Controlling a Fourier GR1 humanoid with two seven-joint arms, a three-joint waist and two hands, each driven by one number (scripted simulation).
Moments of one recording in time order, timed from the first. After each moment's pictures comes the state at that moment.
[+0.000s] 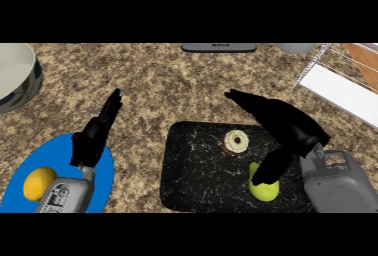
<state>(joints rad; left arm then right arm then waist) -0.19 0.16 -0.10 -1.40 -0.05 0.05 -0.01 -0.45 -0.28 0.28 -1.77 0.40 0.61 0.56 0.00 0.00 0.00</state>
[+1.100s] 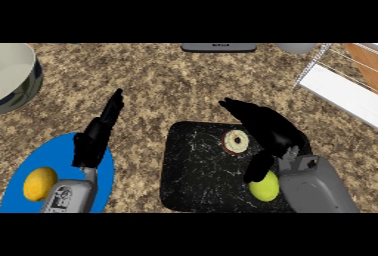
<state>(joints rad) -0.18 0.11 -0.06 -1.43 -0.11 0.02 0.01 -0.39 -0.17 0.29 -1.65 0.67 0.62 0.44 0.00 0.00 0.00</state>
